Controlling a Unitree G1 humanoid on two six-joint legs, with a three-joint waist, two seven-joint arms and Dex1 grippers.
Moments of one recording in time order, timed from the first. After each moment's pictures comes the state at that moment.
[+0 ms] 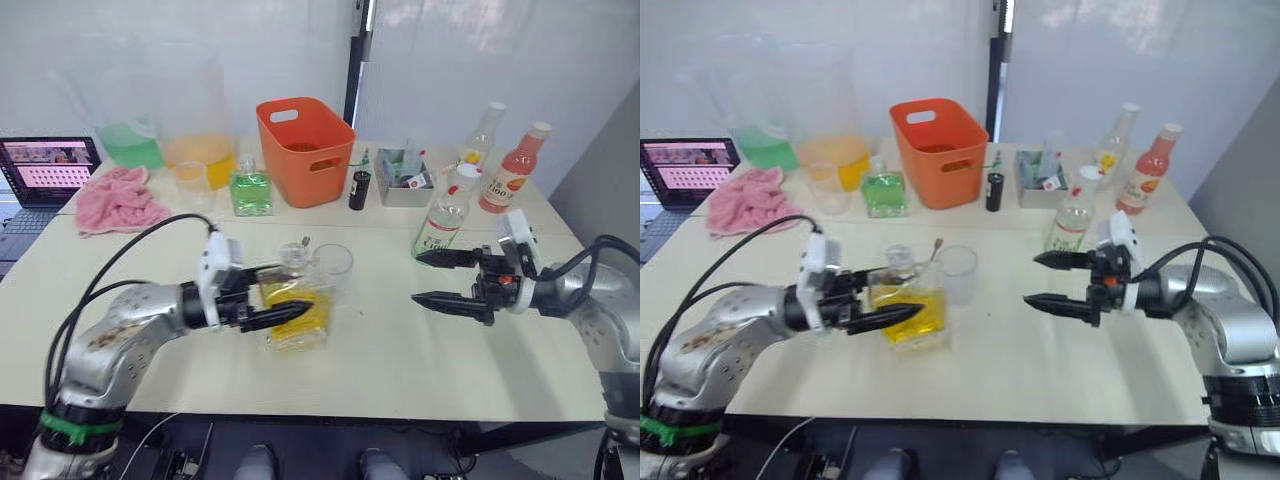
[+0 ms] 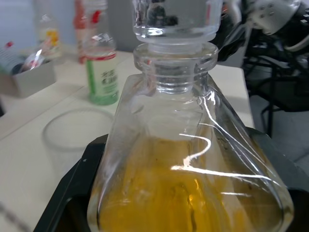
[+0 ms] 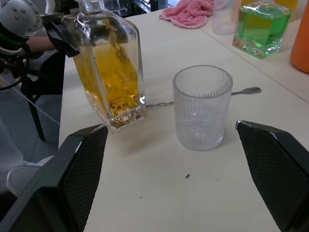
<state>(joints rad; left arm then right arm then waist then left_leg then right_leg) -0.41 0.65 -0.01 -0.37 -0.70 0.54 -1.01 -0.42 -0.82 -0.16 -0.15 0.66 0.60 1.24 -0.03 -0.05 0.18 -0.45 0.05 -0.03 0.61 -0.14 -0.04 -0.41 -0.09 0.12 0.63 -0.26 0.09</state>
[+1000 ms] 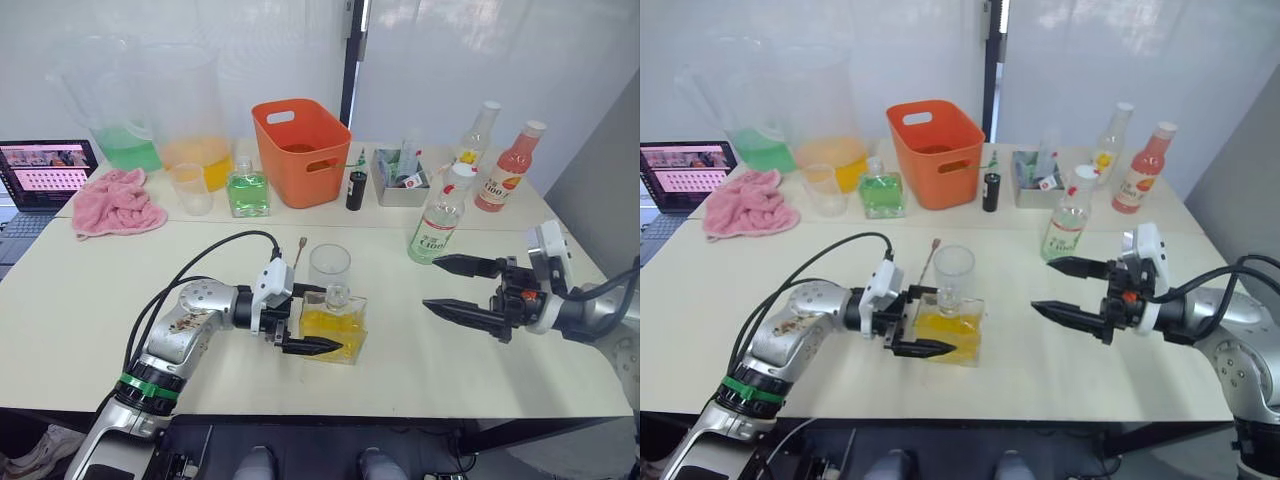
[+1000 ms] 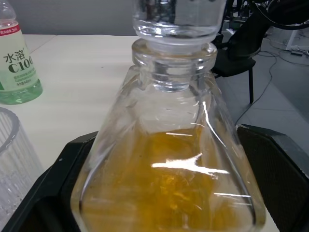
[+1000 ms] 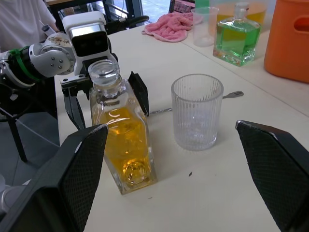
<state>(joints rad) -0.51 0.52 -0.20 -0.02 -0.45 0.30 -1.27 -0.27 -0.85 -0.30 -0.34 0.81 0.67 1.09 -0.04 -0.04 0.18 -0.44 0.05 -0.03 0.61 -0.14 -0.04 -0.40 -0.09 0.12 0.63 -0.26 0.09</state>
